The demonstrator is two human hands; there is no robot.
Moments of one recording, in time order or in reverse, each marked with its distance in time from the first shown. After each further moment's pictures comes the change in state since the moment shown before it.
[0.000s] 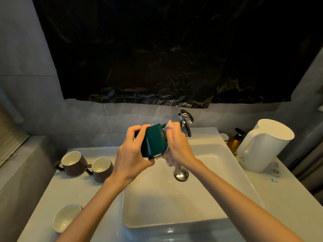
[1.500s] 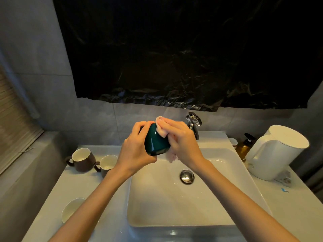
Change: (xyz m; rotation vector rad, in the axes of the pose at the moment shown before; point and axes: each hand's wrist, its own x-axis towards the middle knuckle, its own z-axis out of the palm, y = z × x) left_hand 0.012 -0.004 -0.012 -0.006 -0.048 -0.049; right_hand 0.006 -0.004 -0.009 -0.087 0.067 -0.508
